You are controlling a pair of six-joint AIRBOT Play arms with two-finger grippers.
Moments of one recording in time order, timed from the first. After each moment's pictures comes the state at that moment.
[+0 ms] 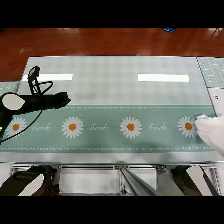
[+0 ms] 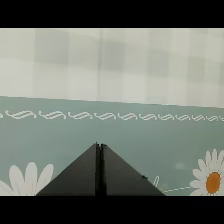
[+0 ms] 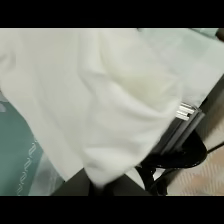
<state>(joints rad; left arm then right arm) -0.07 -0.96 0.70 1.00 -0.78 -1.50 -1.15 -0.88 1.07 -1.62 1.81 1.65</state>
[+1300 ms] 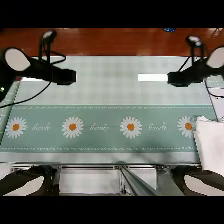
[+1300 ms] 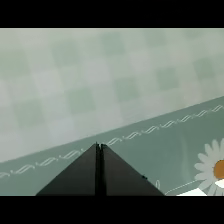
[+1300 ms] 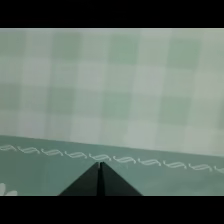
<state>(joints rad) -0.20 -1.24 1.23 1.24 -1.06 -1.52 0.08 -1.30 1.30 -1.53 1.21 1.63</state>
